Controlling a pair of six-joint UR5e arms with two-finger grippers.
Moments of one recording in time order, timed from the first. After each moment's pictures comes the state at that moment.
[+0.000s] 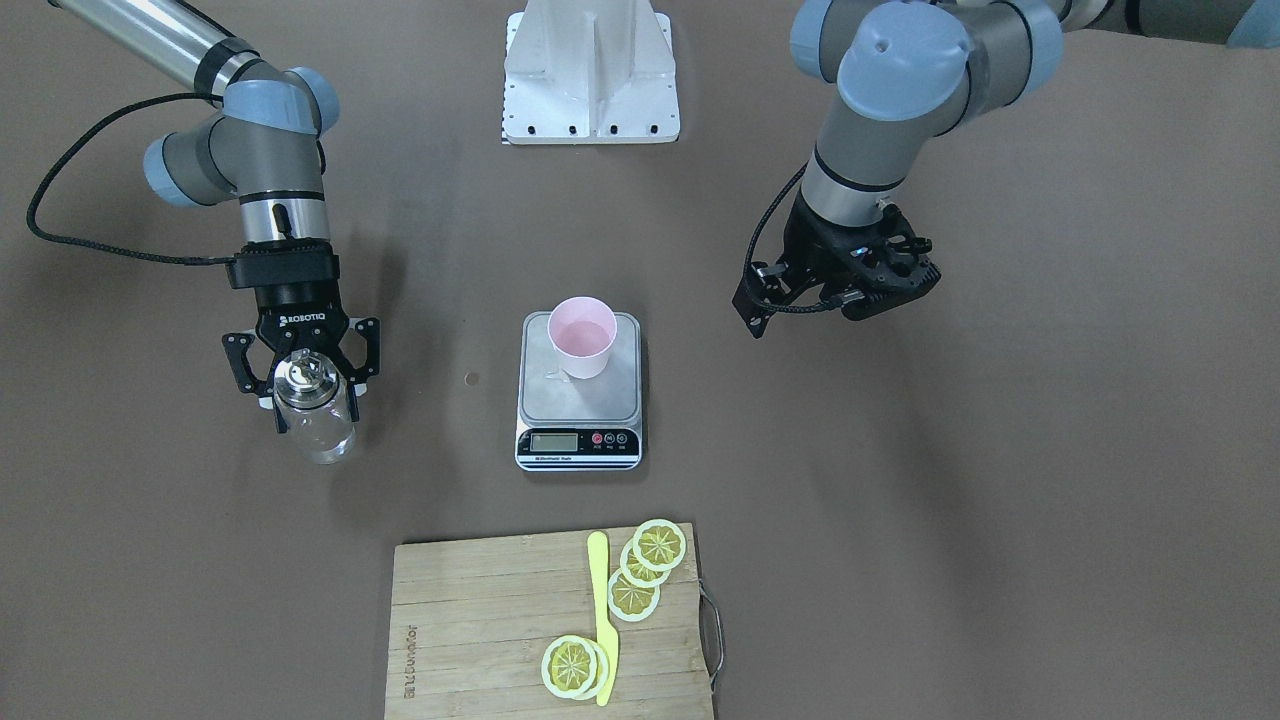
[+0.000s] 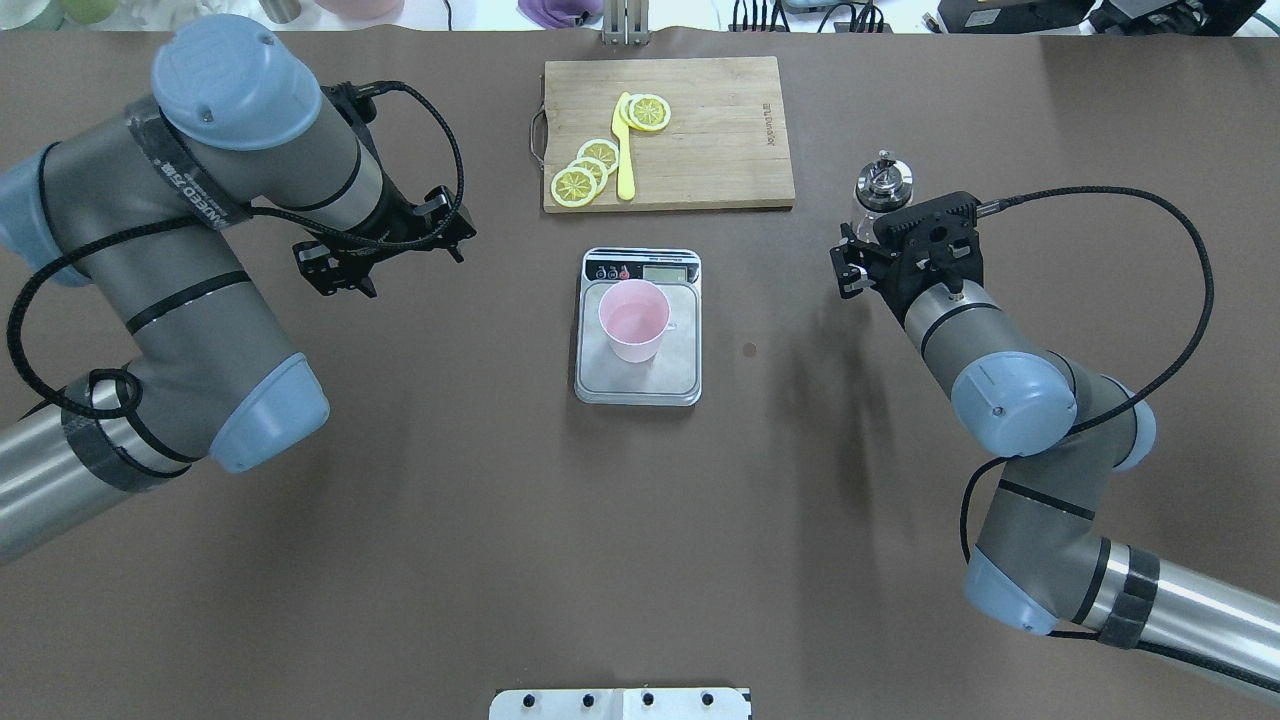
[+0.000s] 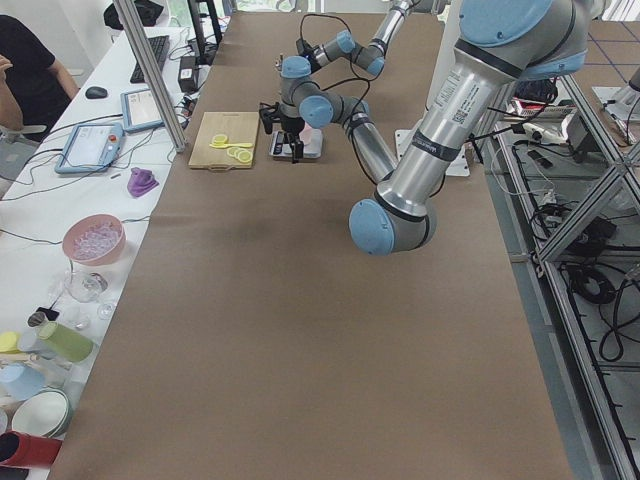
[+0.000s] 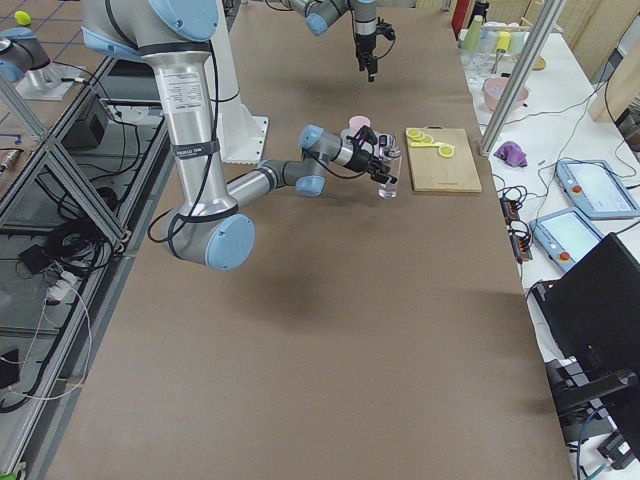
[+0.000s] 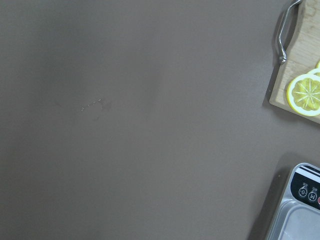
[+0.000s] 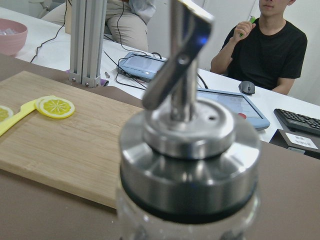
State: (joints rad) left arm -0.76 -2.16 -1.81 -1.51 -1.99 -1.44; right arm 0.53 -1.32 1.69 -0.77 1.00 0.74
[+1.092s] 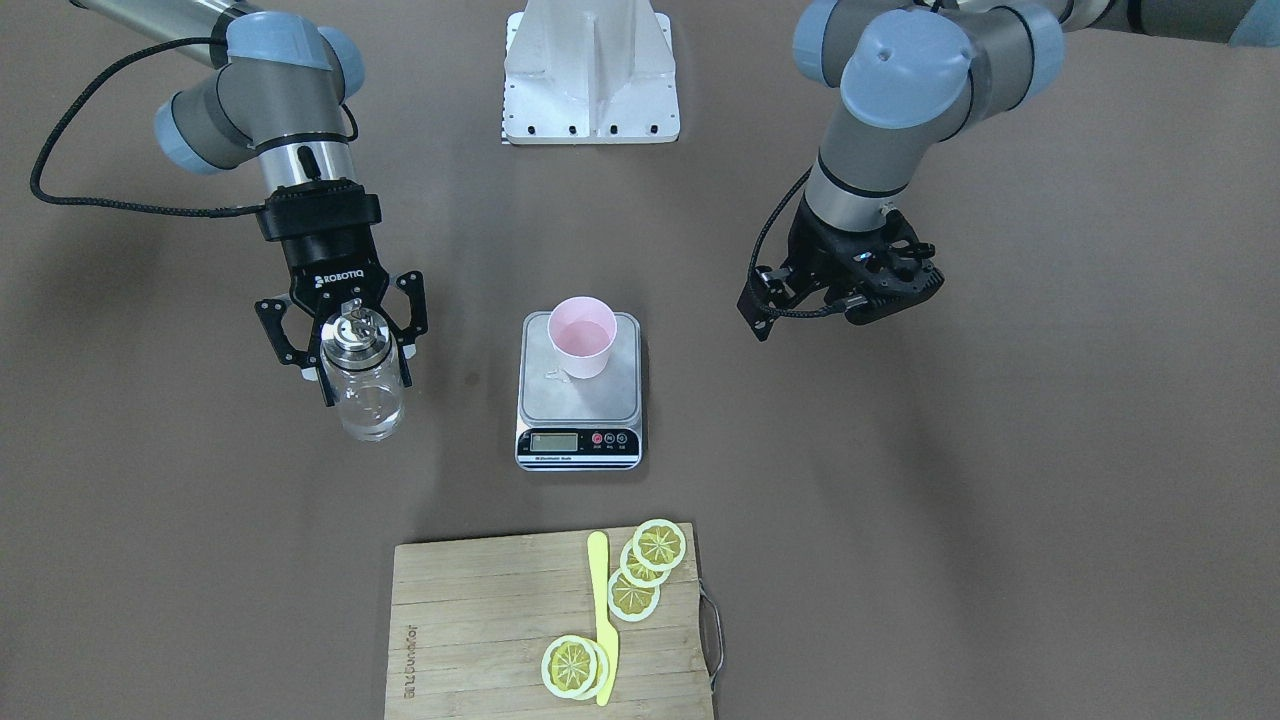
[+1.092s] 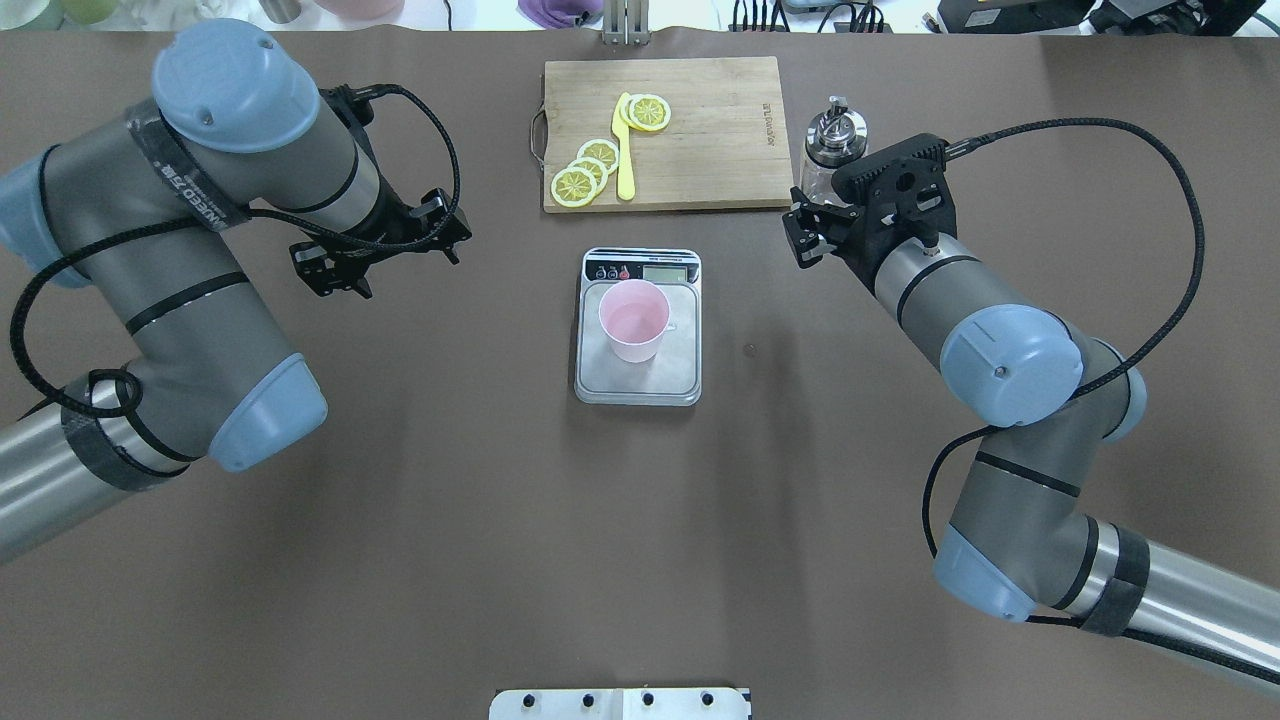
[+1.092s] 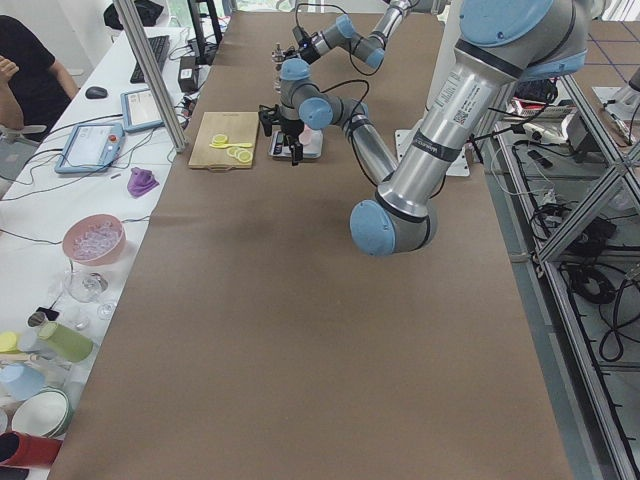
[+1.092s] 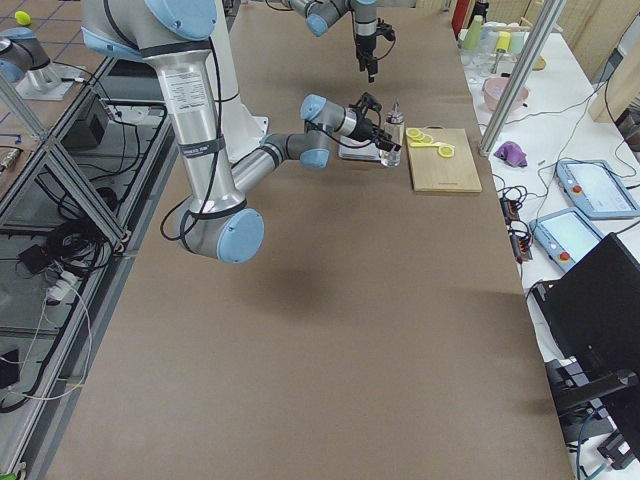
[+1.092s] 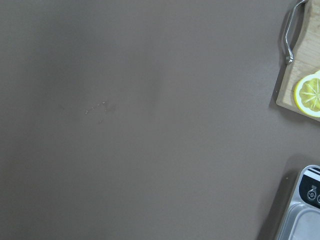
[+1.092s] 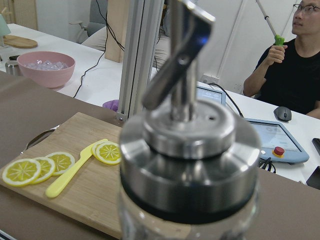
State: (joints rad) left arm -0.76 -2.15 -1.81 -1.51 -1.99 -1.43; right arm 0.55 -1.25 1.80 -0.81 1.09 0.65
